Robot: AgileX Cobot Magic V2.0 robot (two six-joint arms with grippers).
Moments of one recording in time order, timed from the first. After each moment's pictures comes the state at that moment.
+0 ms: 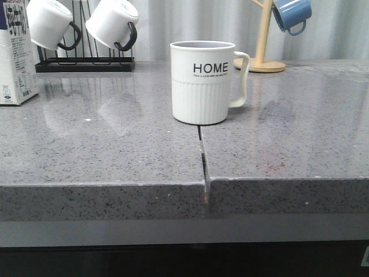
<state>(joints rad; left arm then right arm) -0.07 -0.01 0.00 0.00 0.14 -0.01 0.41 0.10 -0.43 -0.05 0.50 0.19</state>
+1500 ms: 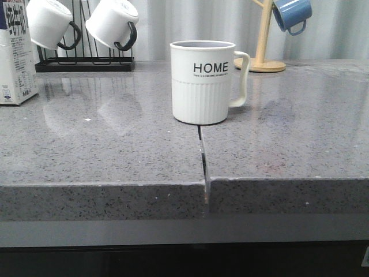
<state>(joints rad) -0.07 0.64 -0.45 0.00 0.03 -0.01 0.41 0.08 -0.42 -0.05 0.52 0.19</state>
